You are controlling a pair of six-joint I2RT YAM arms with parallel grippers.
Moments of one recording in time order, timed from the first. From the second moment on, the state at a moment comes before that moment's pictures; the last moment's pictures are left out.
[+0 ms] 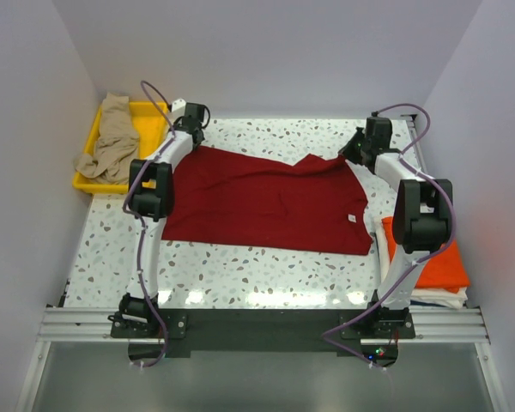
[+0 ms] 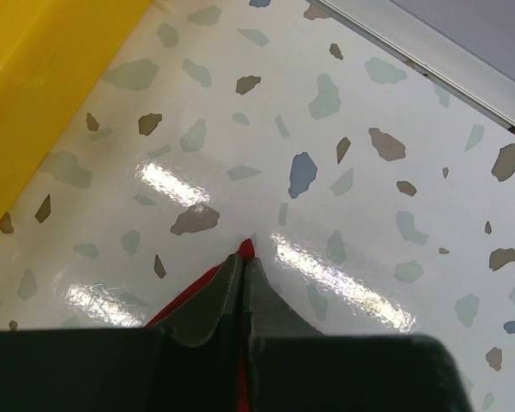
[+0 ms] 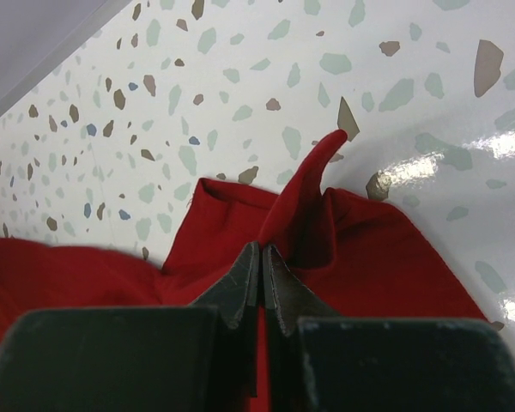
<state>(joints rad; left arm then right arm) -0.17 2.54 2.13 -0.40 -0.50 -0.56 0.01 1.93 1.36 -0.08 -0.11 0.59</state>
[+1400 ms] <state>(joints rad) -0.08 1.97 1.50 -0.28 -0.41 -0.58 -0.03 1.66 1.16 -0.14 -0.12 0.59</state>
